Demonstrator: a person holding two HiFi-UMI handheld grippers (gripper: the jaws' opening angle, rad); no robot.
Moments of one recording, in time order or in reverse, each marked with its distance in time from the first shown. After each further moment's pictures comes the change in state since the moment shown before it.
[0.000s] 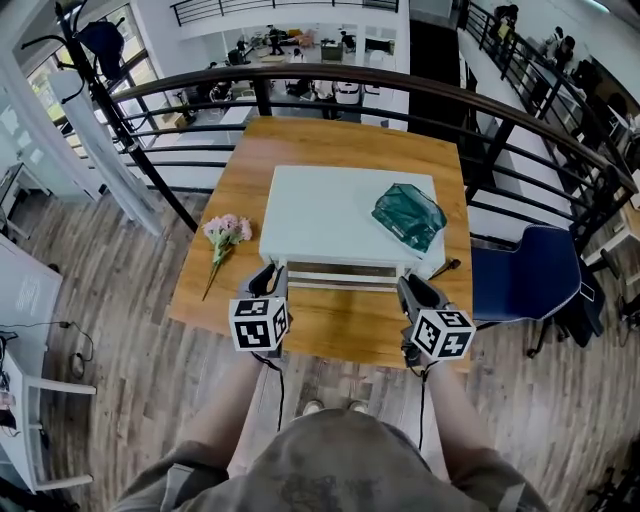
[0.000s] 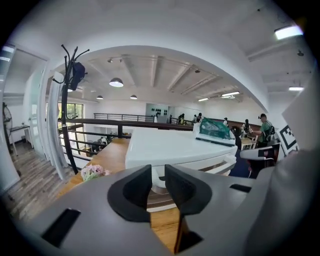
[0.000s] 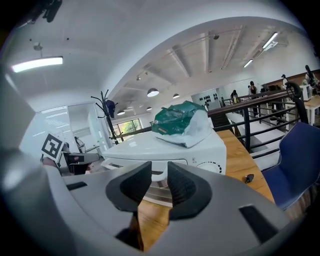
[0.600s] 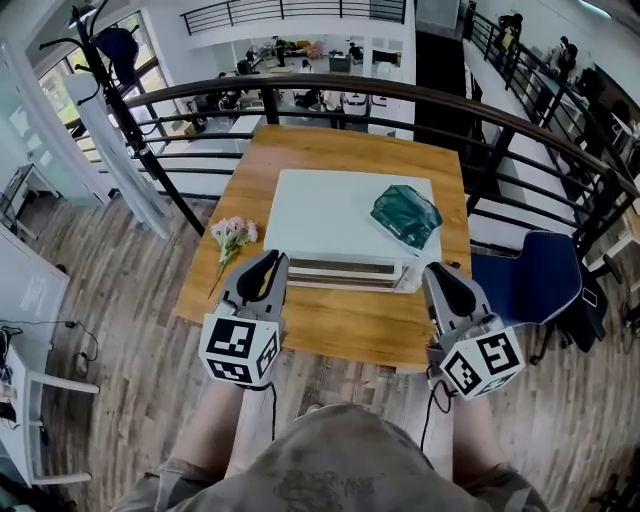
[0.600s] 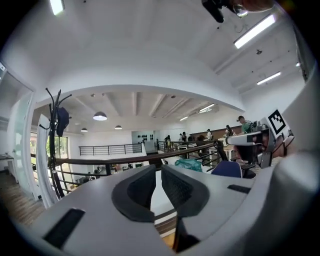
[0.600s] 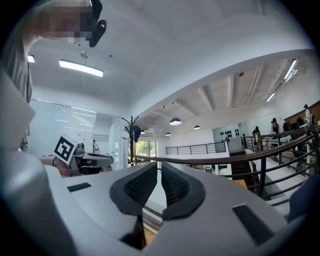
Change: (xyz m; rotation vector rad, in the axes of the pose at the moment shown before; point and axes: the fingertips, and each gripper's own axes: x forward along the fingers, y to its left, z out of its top) left arm -0.119 -0.067 0.124 0.225 -0.321 -0.107; right arm -0.124 0.090 0.134 -0.274 -0.329 0.179
